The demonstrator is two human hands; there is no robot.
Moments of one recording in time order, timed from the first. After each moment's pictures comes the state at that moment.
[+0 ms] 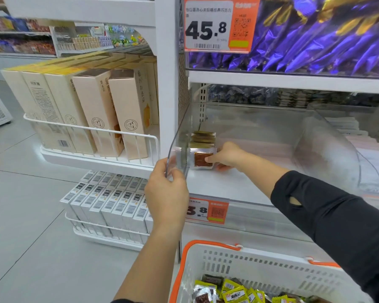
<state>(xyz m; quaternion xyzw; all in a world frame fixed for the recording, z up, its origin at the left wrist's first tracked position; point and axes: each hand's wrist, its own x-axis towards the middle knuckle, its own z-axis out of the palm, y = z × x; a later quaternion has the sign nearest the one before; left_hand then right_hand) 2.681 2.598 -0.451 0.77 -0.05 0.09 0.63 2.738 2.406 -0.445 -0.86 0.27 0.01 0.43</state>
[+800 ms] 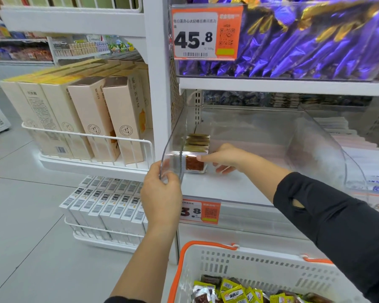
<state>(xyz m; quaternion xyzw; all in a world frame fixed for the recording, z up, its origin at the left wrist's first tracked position) 2.680 2.599 -0.449 0.77 -0.05 0.10 0.63 2.716 2.406 -0.425 -0.88 0.26 0.06 0.40</state>
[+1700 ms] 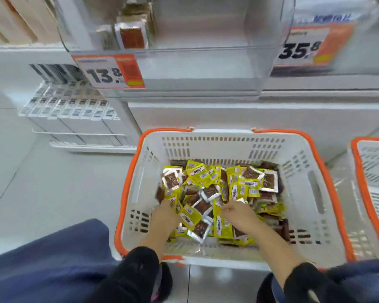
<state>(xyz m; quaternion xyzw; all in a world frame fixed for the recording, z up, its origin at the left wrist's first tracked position) 2.492 2.637 -0.743 0.92 -0.07 -0.36 0.11 2.366 2.458 -0.702 -0.79 0.35 0.25 0.44</state>
